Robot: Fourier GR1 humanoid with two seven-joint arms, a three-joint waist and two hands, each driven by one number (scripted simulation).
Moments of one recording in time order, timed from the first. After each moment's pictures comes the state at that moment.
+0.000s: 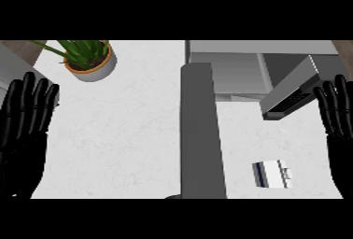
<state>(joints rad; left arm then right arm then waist) -0.01 0.08 0.00 -2.10 0.00 -0.02 0.00 0.01 -0.10 -0.03 -2.10 0.03 0.04 0.02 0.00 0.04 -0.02</state>
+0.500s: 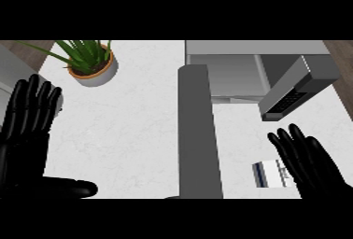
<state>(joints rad) 0.00 0.07 0.05 -2.04 0.10 -0.04 0.03 0.23 -0.08 0.20 -2.26 -0.19 0.25 0.03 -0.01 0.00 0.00</state>
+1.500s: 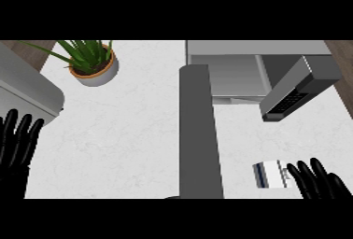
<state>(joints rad) 0.24 0.07 0.12 -2.11 0.24 -0.18 -0.03 0.51 -0.11 0.18 -2.32 -0.18 0.33 -0.11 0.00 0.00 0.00</state>
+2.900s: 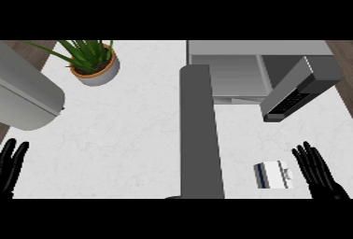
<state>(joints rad) 0.39 0.04 0.19 -2.15 0.28 -0.33 -0.11 0.32 -0.15 -0.13 -1.57 -0.07 0.42 -0.53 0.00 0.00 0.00</state>
